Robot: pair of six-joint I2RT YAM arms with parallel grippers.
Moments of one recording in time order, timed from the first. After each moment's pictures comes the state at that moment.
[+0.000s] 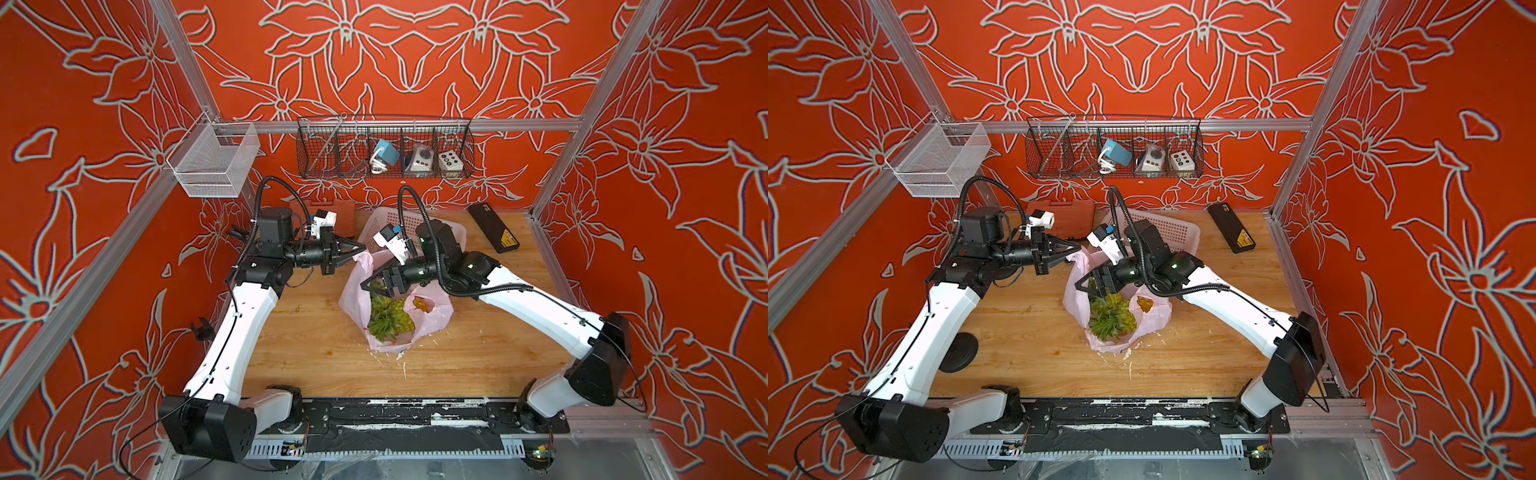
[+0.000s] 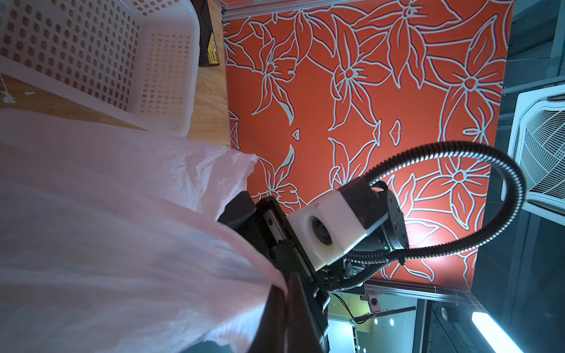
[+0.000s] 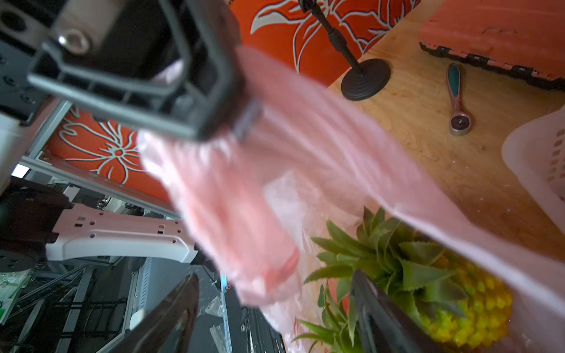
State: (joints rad) left arm -0.05 1.20 1.25 -0.47 1.15 -1.07; right arm 0.84 1.57 1.45 -0.36 -0.64 0.34
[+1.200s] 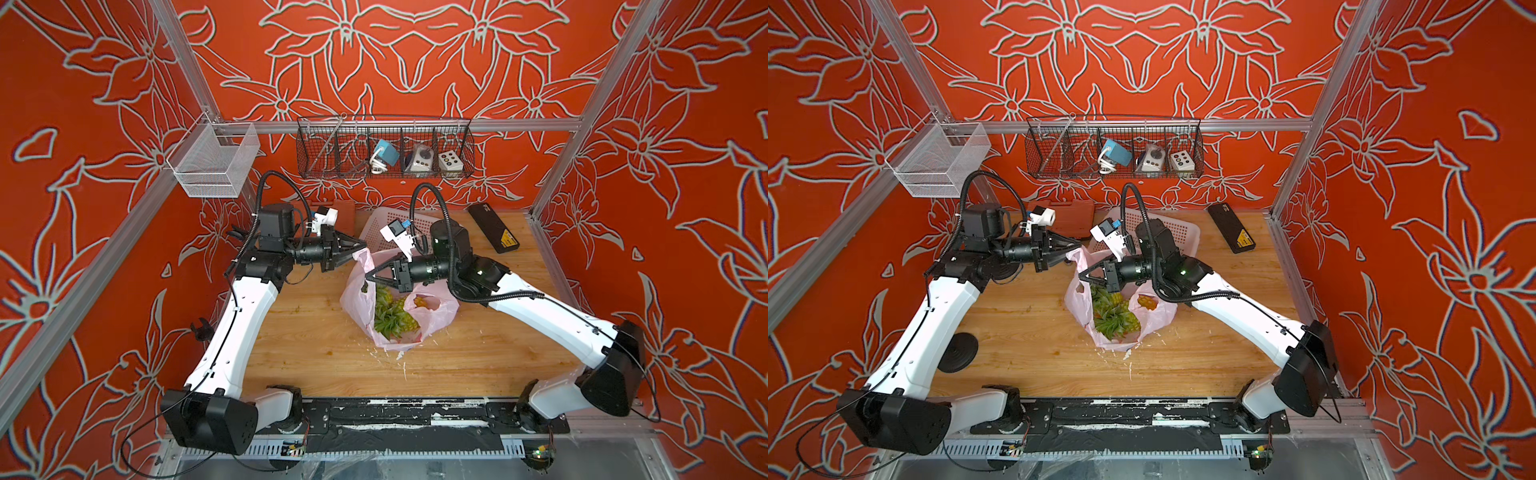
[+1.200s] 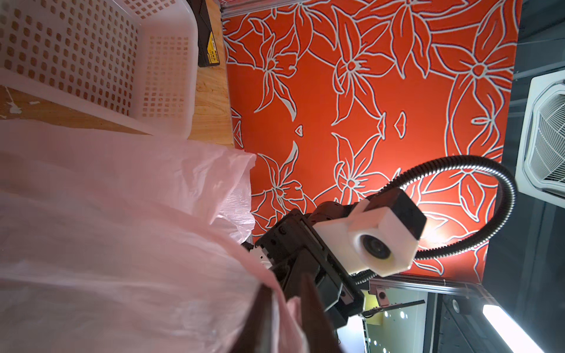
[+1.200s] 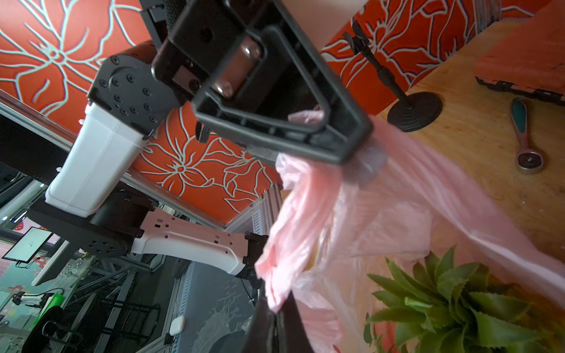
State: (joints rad) left arm -0.05 1.24 1.33 -0.58 1.15 -0.96; right arm 0.84 1.47 1.38 -0.19 -0.77 0.48
